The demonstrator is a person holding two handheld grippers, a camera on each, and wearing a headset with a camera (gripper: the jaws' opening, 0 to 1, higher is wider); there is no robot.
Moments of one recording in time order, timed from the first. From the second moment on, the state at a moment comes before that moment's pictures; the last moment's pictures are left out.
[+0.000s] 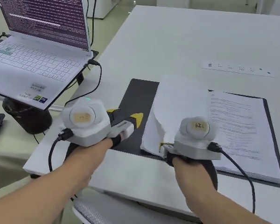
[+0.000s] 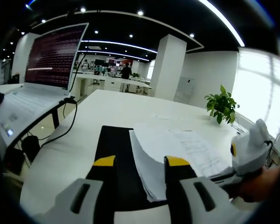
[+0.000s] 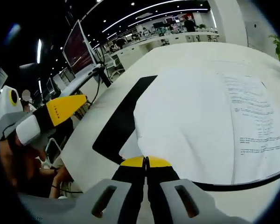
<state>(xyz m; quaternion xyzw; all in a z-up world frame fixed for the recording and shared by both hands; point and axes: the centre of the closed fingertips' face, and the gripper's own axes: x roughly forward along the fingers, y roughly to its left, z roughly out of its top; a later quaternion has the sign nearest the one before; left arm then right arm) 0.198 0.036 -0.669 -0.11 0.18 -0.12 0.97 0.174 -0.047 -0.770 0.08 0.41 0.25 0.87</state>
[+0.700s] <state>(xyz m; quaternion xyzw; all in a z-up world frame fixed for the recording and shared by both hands) 0.218 -0.036 -0.747 -0.03 0.29 -0.19 0.94 0.147 -0.067 -0.752 0.13 0.38 0.30 0.87</state>
